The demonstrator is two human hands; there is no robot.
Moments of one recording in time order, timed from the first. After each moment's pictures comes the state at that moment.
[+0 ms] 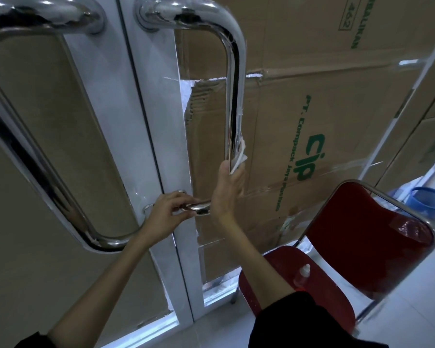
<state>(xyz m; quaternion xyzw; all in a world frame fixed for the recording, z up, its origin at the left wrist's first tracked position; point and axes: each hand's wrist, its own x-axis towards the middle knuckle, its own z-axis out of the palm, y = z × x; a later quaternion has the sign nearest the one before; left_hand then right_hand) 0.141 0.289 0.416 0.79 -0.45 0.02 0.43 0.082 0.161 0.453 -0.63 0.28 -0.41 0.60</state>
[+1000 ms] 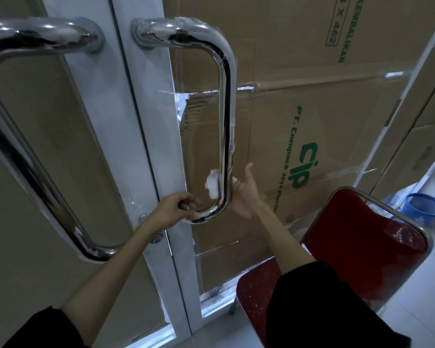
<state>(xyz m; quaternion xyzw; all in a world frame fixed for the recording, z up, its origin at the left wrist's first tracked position) 0.150 0.262 0.443 0.82 -0.33 -0.16 0.44 0.071 0.071 0.453 -0.58 0.04 -0.02 0.81</state>
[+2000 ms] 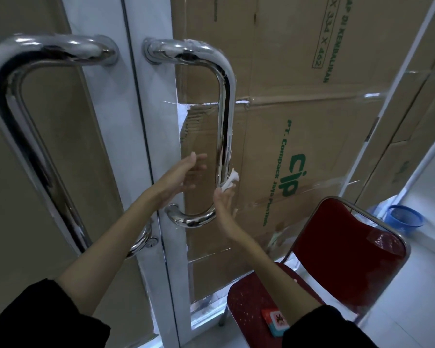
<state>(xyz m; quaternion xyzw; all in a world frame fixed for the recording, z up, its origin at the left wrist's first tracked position) 0.133 0.239 0.529 0.70 -0.31 -0.23 0.60 0.037 0.141 0.457 -0.79 0.19 -0.15 0.56</state>
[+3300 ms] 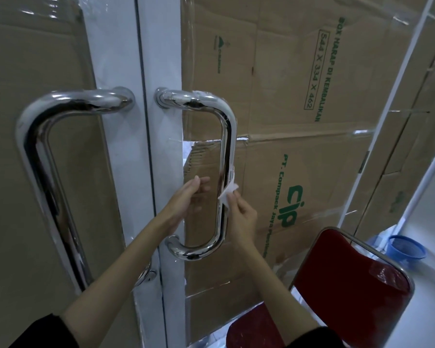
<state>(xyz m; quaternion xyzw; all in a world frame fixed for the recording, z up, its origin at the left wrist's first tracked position) 0.124 0.231 0.547 0.66 -0.28 -0.19 0.67 0.041 0.118 0.504 -0.60 0.15 -0.40 0.67</state>
